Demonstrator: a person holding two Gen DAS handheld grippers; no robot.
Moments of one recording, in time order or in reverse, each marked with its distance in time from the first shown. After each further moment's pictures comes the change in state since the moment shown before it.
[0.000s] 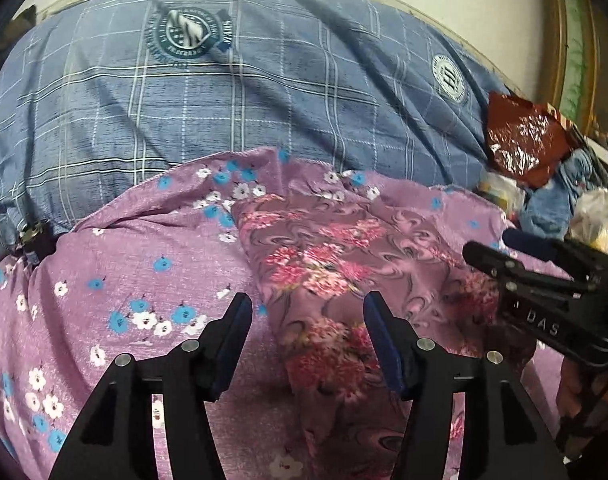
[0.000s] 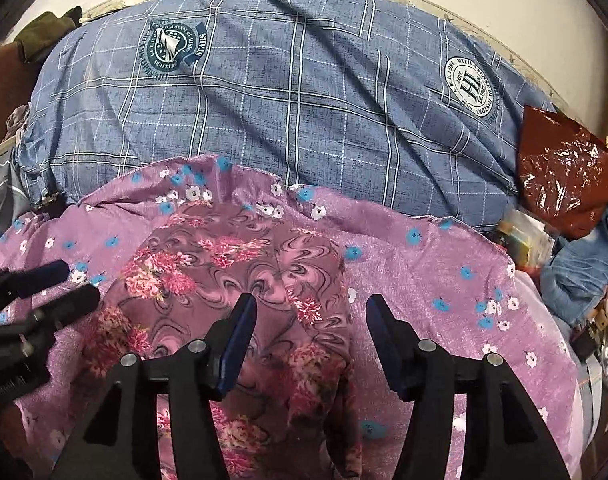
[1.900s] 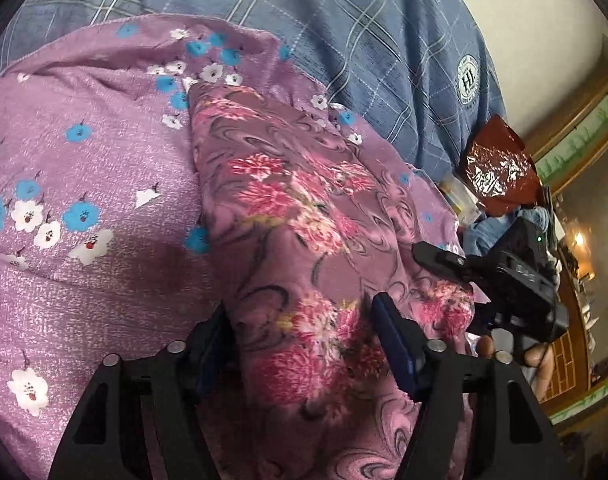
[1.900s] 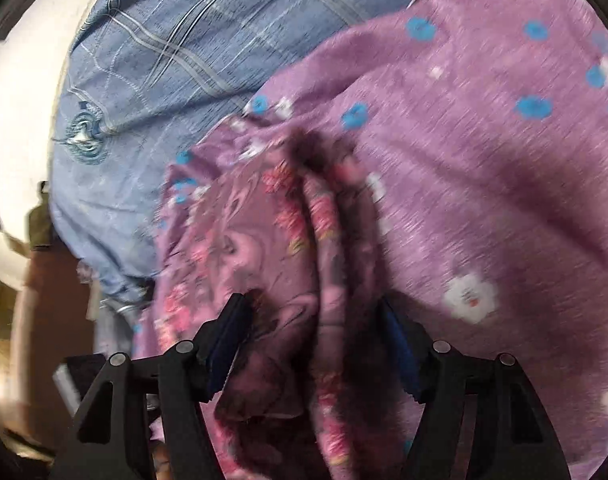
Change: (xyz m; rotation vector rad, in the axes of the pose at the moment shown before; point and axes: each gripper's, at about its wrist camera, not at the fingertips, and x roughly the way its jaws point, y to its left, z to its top) left arm 0.102 0.057 0.005 -0.360 0.258 -0.348; right arm 0.122 -0.090 -0.041 0.701 0.438 0.678
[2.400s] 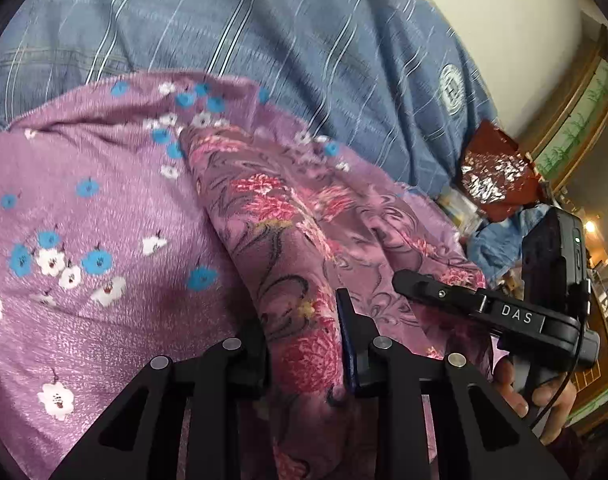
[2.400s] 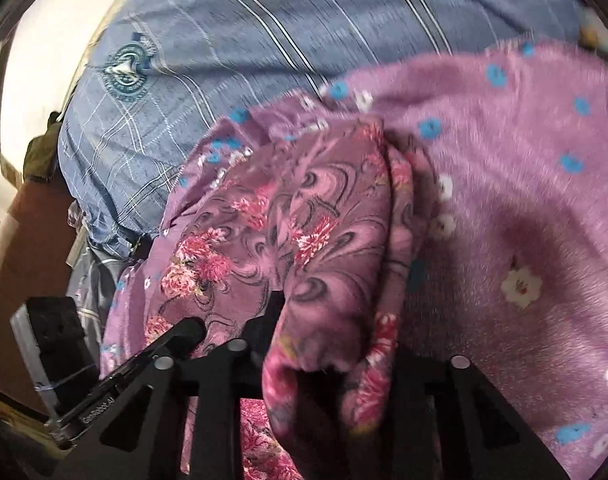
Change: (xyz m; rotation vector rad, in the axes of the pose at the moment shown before) left arm -0.027 -0.030 -0.009 0.090 -0.107 0.039; right arm -0.012 0.072 -0.034 -0.303 -0.122 -0.172
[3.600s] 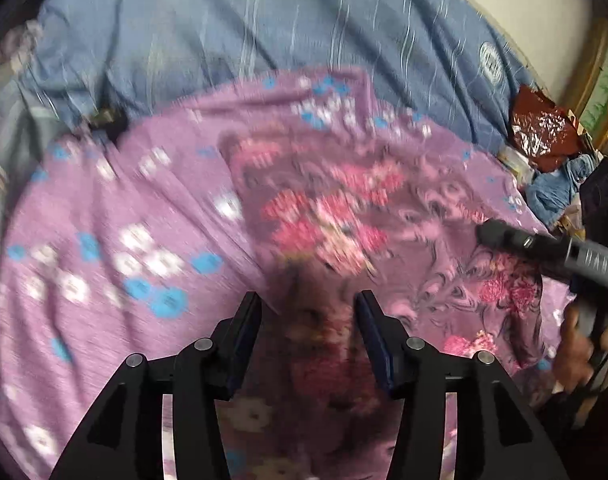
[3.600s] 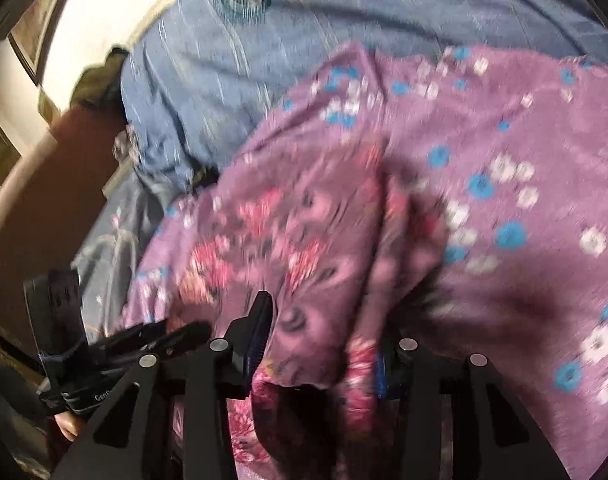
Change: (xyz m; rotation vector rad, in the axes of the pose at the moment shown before) left arm -0.249 0.044 -0.105 0.118 0.019 0.310; right arm -0.006 0.099 -0.078 -0.097 0.021 0.104
